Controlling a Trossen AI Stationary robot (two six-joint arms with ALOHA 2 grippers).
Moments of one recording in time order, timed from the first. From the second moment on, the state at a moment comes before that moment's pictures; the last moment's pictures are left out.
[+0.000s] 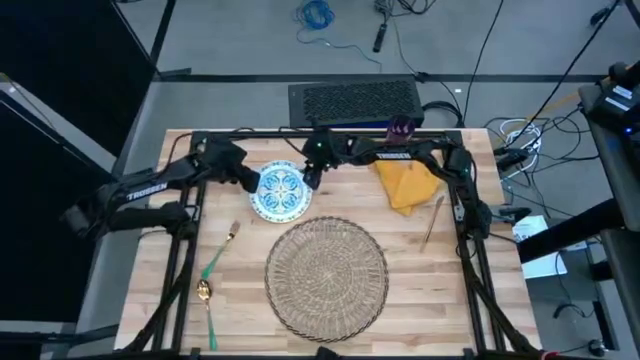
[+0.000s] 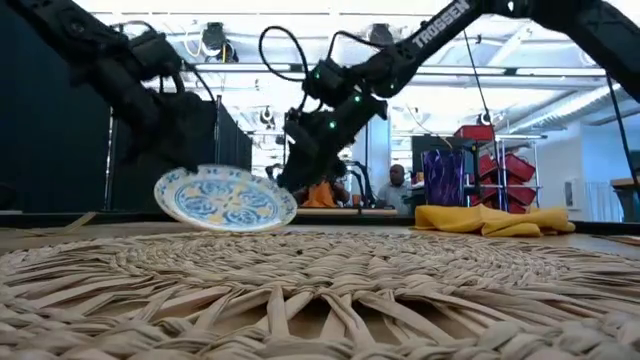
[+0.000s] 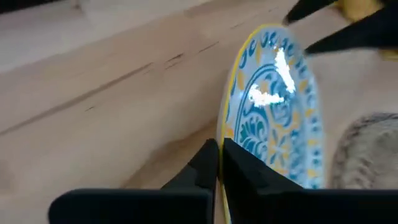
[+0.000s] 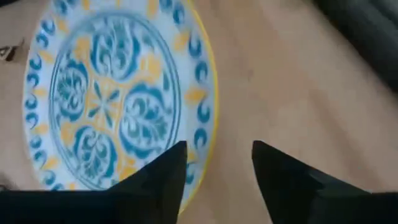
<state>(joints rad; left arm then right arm) 0.72 0.95 0.48 -0.30 0.21 -0.35 -0.40 2.14 1.56 -0.20 -0.17 0.07</state>
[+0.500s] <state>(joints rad) 0.72 0.94 0.48 -0.30 0.21 -0.36 -0.37 2.17 1.52 -0.06 -0.22 0.11</state>
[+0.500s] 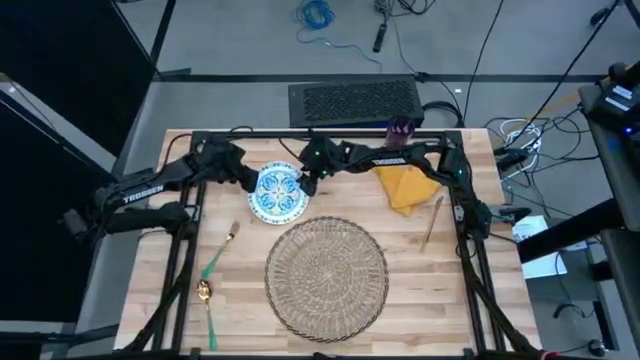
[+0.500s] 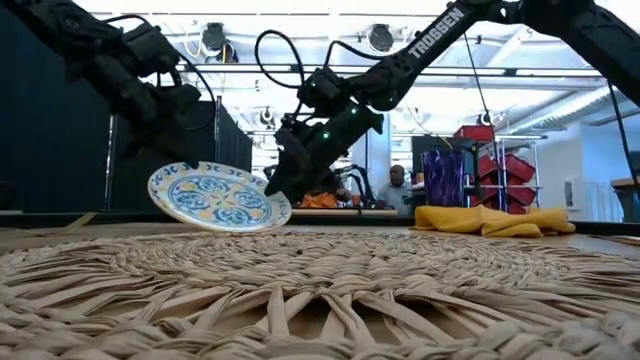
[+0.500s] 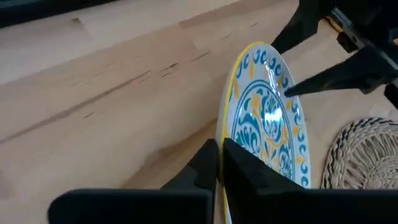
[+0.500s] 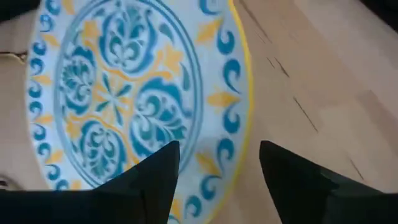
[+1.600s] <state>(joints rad) 0.72 0.93 0.48 -0.30 0.19 -0.33 -0.36 2.17 1.52 -0.04 -0.24 0.10</state>
